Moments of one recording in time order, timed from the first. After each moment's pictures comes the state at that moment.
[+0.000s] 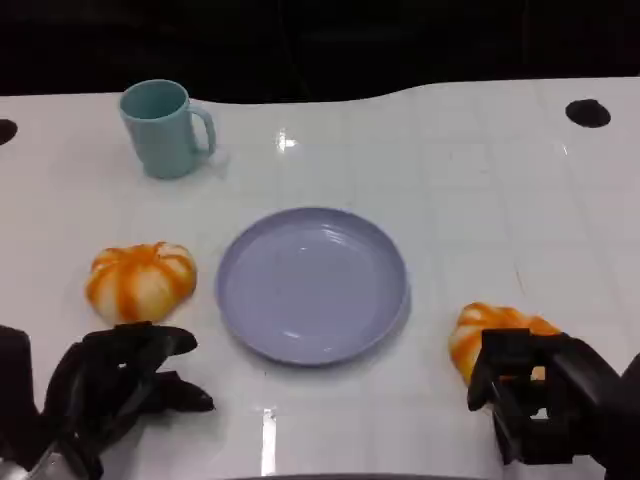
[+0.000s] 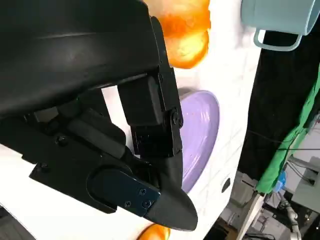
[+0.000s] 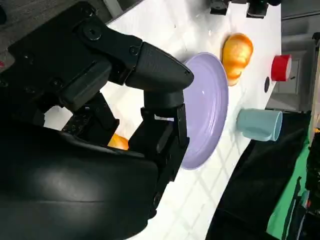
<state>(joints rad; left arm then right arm) -0.21 0.09 0.24 0.61 -0.36 0.03 -0.49 0.07 -0.19 0.09 0.02 0.08 -0.05 0.34</state>
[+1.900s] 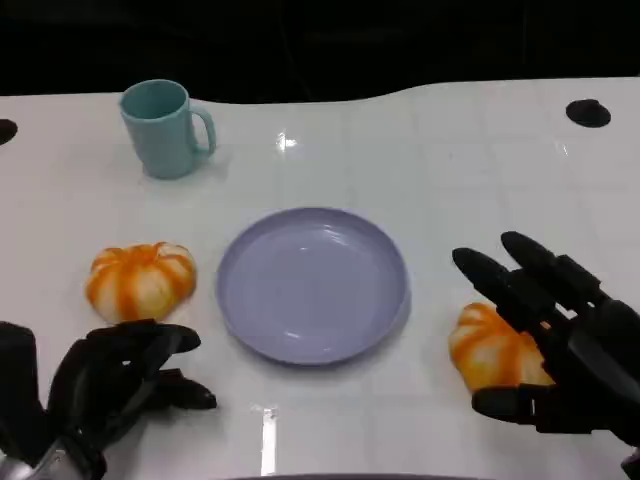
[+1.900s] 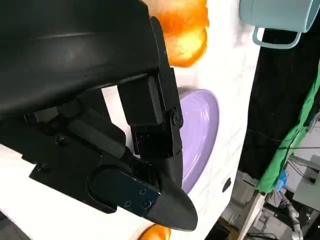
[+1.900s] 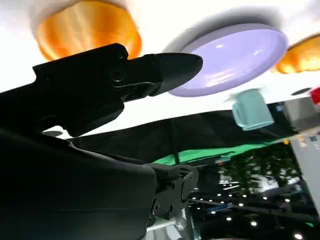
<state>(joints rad) -0.22 0.09 0.23 0.64 -0.36 0.00 -0.49 0.05 -0.31 0.05 -0.04 -0.80 -0.49 -0.08</state>
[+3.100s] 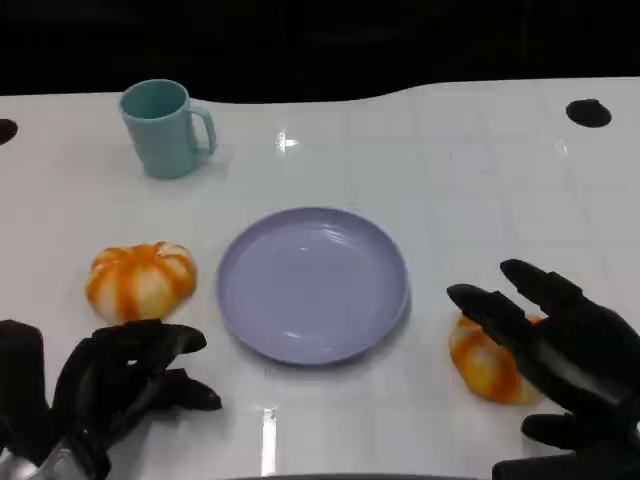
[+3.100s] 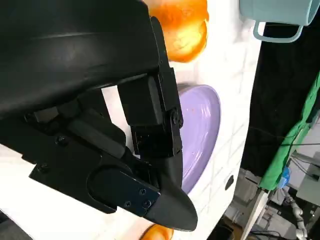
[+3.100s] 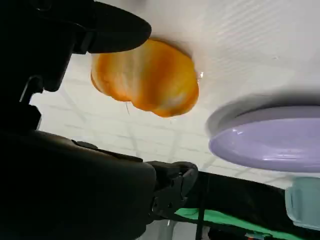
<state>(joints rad) -0.22 0.08 0.22 0.62 -0.34 0.00 -0.49 -0.08 -0.42 0.29 0.02 -0.99 -0.14 0.02</state>
